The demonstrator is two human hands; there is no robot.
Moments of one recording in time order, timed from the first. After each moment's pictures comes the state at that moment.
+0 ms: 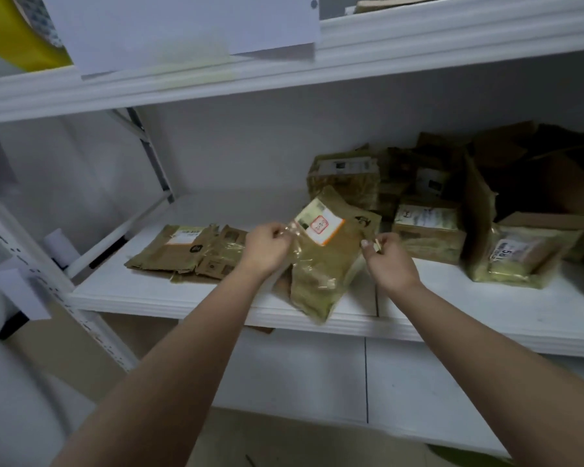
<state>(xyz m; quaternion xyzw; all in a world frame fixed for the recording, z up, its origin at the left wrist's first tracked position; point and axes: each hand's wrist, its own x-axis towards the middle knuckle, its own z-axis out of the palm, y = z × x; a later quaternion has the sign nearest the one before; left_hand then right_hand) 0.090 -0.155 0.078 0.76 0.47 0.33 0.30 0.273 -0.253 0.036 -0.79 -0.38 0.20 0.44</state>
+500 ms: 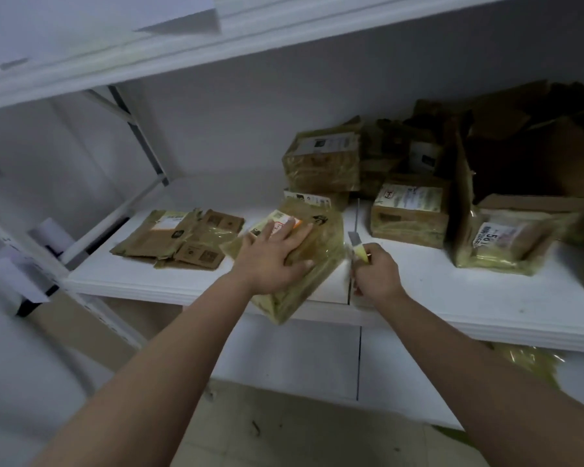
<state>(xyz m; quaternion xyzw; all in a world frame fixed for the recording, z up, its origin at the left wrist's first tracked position) 0.131 -0.188 0.060 0.91 0.41 -0.01 0.07 0.307 -0.265 -0.010 -0.72 -0.35 0.31 0.51</state>
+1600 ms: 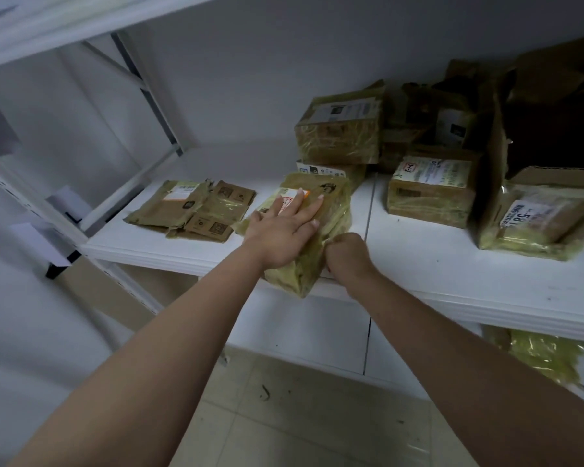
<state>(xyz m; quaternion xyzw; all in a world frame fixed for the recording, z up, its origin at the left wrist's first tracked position) 0.139 -0.192 0.053 0.88 0.46 -0.01 0.08 0.264 -0.237 -0.014 -0.71 -0.36 0.39 0.46</state>
